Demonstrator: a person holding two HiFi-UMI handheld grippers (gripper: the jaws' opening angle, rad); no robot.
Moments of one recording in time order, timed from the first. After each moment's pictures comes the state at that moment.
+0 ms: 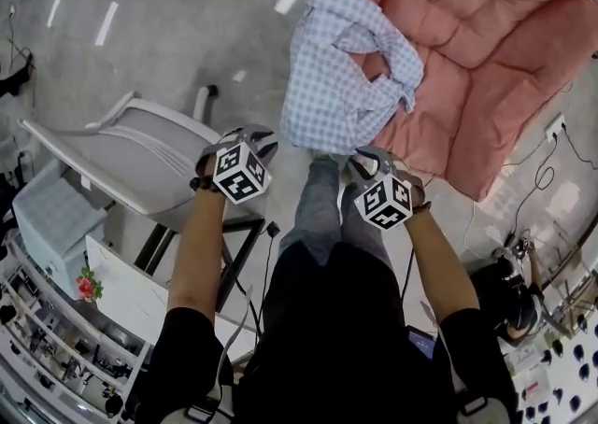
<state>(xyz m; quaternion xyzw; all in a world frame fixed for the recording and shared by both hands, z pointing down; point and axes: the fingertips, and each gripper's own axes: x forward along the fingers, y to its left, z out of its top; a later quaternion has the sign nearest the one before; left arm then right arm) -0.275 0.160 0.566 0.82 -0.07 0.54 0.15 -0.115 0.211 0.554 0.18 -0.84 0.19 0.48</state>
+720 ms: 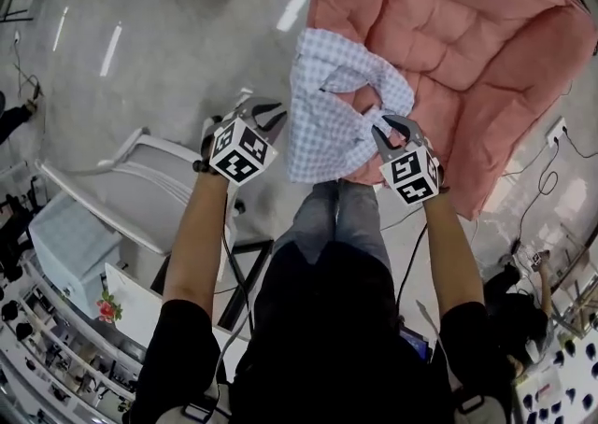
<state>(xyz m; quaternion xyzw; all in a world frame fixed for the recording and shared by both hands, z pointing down) -0.222 -0.019 0.509 0.86 -0.15 0.48 0.11 -0.039 0.032 0.520 0.32 -0.82 0.20 0.43</state>
